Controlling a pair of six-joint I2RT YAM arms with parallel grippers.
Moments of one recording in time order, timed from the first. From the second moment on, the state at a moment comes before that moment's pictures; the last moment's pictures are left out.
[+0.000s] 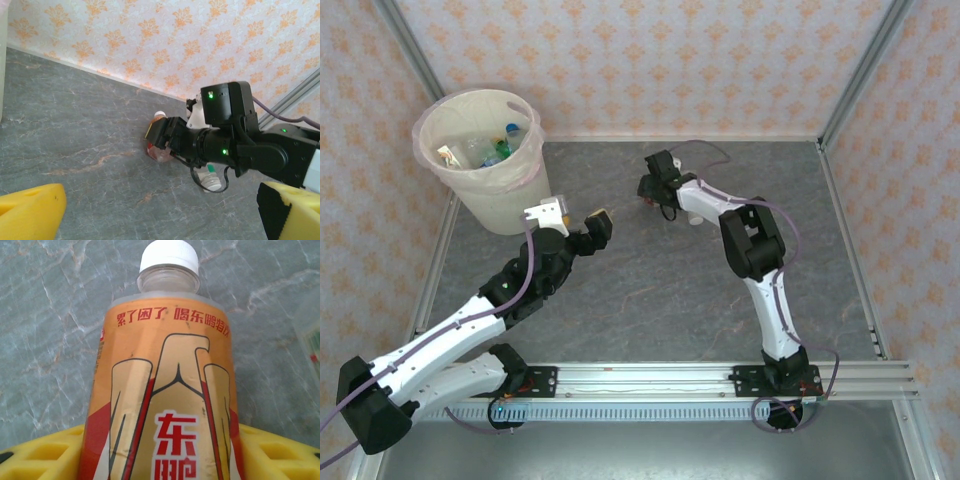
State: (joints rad) left arm -0.69 0.90 0.70 -0.07 -0.46 -0.63; right arm 0.52 2.27 1.73 -0.33 0.12 0.67
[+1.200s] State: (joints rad) left arm -0.47 1.06 0.69 0.18 0.13 -0.88; right arm 0.93 1.39 0.77 0.37 0.24 0.22
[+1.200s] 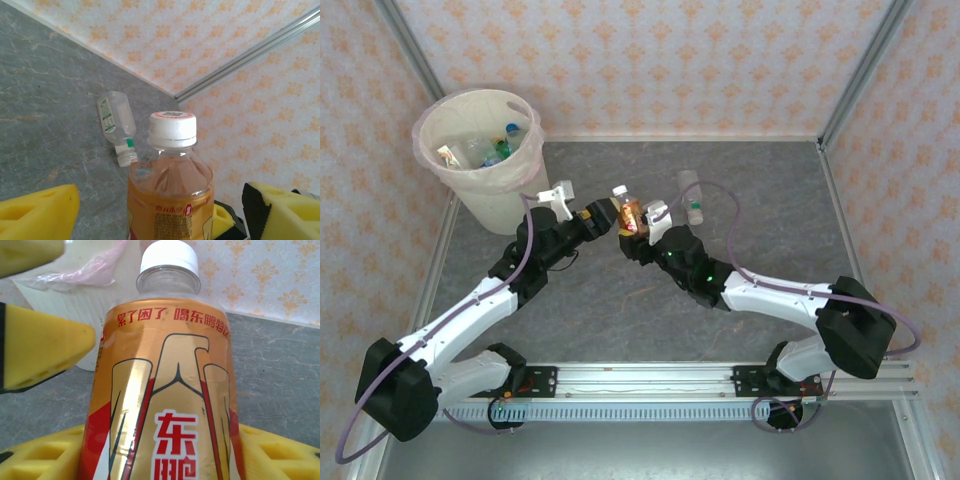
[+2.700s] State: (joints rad) left arm -0.45 1.18 0.79 0.19 0.21 -0.83; right arm 0.99 1.36 0.77 0.34 0.24 0.19
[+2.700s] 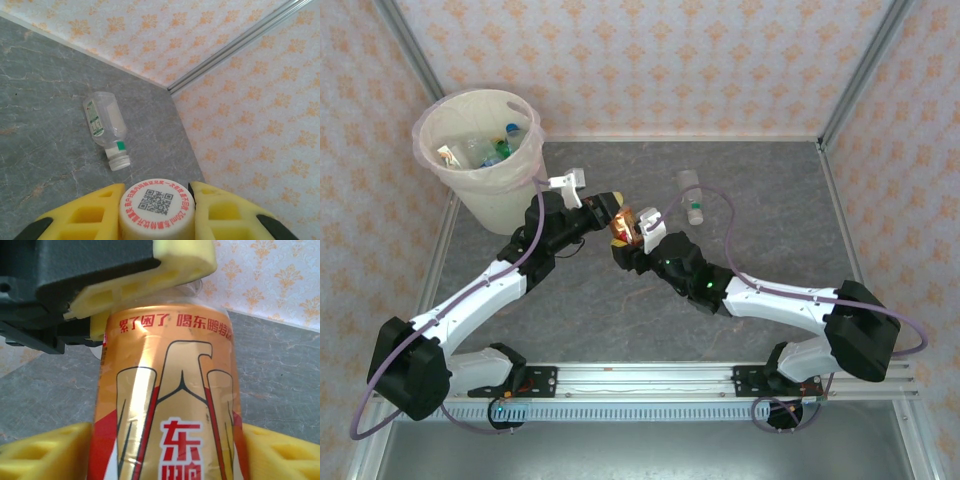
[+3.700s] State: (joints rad) left arm -0.45 1.04 0.92 0.00 0.01 -0.74; right arm 0.99 1.21 0.70 0.37 0.36 0.28
